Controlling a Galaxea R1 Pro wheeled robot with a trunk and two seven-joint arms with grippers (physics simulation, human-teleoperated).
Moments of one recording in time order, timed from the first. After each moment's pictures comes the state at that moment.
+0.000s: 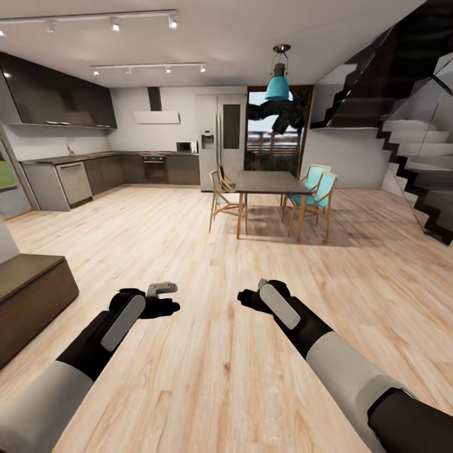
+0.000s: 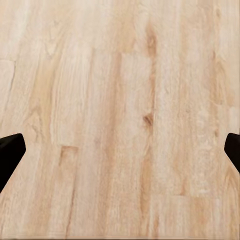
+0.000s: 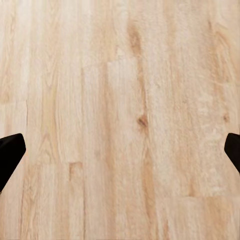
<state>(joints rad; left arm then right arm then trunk) -0.74 0.18 -0.39 -1.12 0.84 0.91 0.45 -0.91 0.06 0.57 -0.81 -1.15 0.59 -0.69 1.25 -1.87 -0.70</state>
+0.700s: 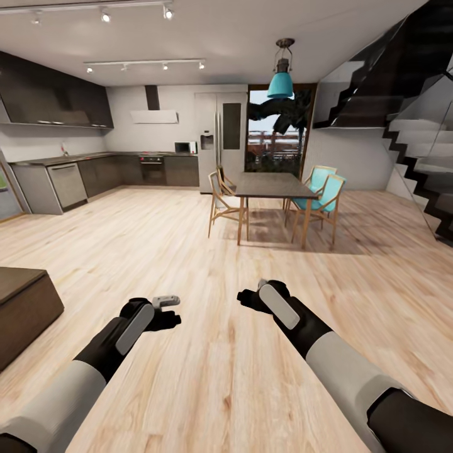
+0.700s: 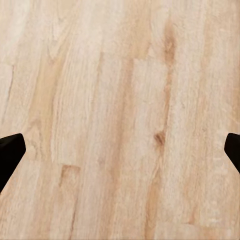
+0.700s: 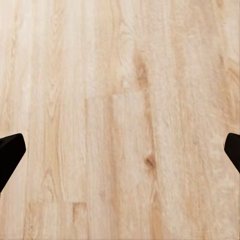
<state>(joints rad) -0.75 0.12 -0.39 -0.93 0.79 0.87 0.44 -0.91 0.06 0.57 -0.81 -1.15 0.59 -0.69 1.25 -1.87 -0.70</state>
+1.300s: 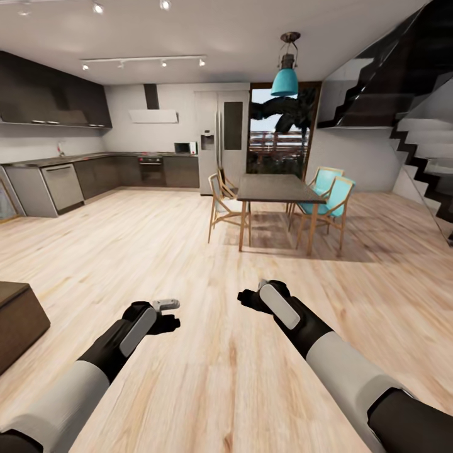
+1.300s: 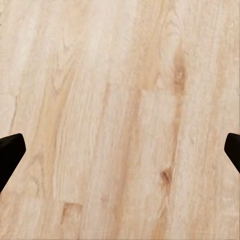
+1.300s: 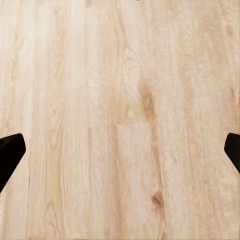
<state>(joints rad) -0.76 0.10 -0.39 -0.86 0.76 0.83 0.44 -0.91 0.06 0.57 -0.81 -1.16 0.59 -0.69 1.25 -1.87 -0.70</state>
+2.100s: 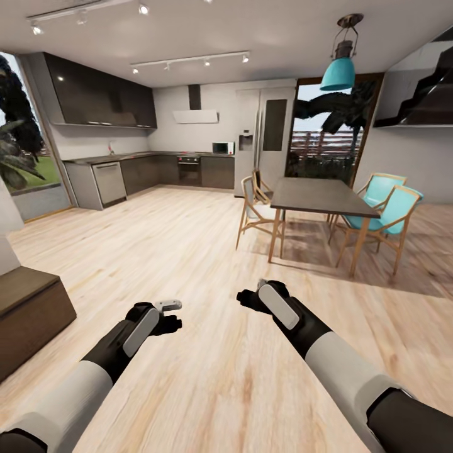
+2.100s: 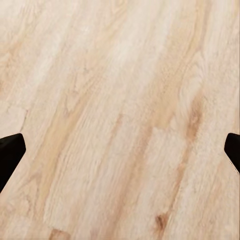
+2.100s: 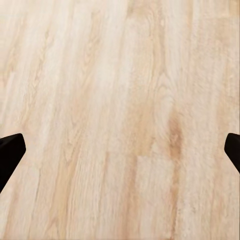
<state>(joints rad) -0.76 0.09 -0.39 -0.84 0.75 0.82 0.45 -0.91 0.06 0.57 -0.80 -1.15 0.59 -0.69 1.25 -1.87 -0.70</state>
